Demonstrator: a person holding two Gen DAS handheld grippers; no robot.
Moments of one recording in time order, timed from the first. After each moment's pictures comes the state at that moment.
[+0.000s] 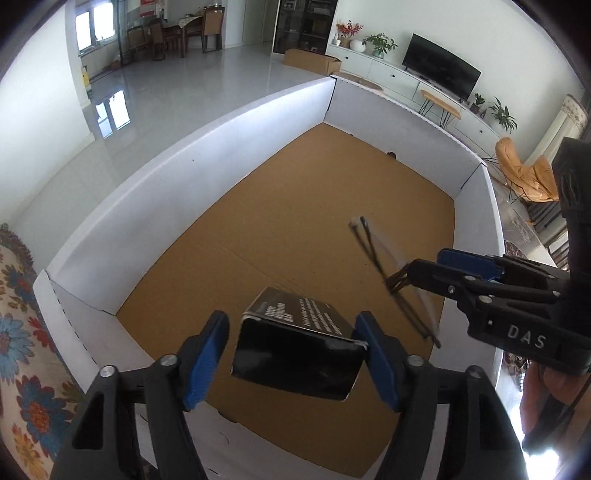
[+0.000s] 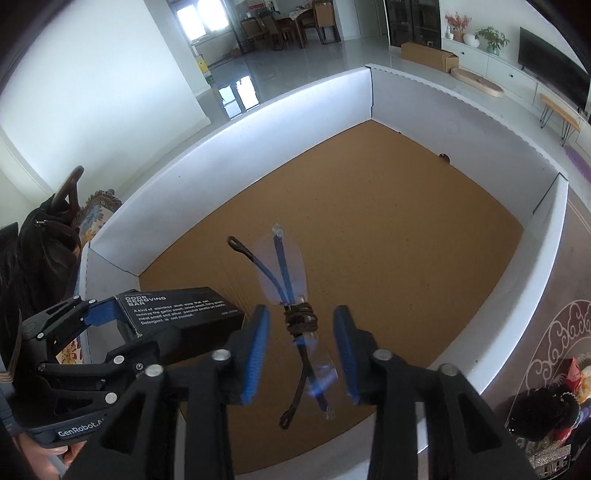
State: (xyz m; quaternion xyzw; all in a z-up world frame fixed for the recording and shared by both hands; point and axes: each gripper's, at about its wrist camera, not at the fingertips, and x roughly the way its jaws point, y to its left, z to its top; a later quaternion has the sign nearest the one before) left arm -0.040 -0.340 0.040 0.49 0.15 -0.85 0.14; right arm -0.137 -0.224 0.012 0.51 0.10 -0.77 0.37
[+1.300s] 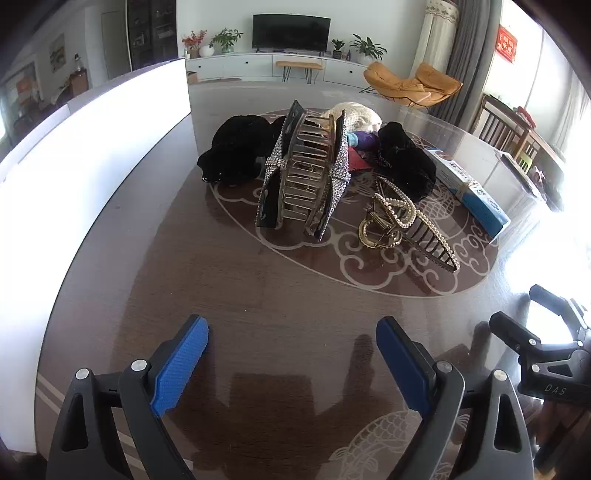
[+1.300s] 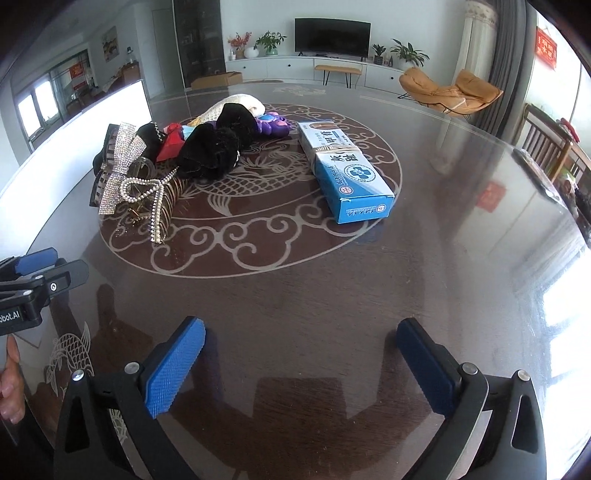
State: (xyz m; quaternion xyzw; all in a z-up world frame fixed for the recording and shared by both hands) left arm -0.028 0.014 -0.043 0.47 0.00 -0.88 -0.06; right arm 0.002 0.237 -0.056 0.46 0.02 -0.89 0.03
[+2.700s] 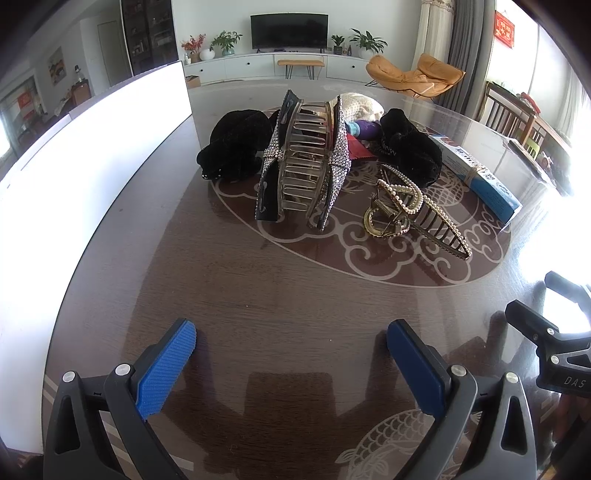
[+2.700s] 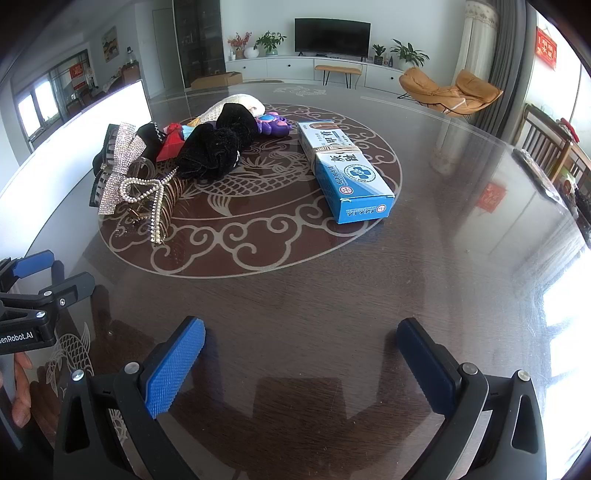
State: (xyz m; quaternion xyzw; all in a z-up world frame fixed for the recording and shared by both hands) left arm -0.018 0.018 -0.048 0.47 -0.02 -0.88 -0.04; right arm 0.002 0.237 -0.057 0.46 0.02 -0.89 0.03
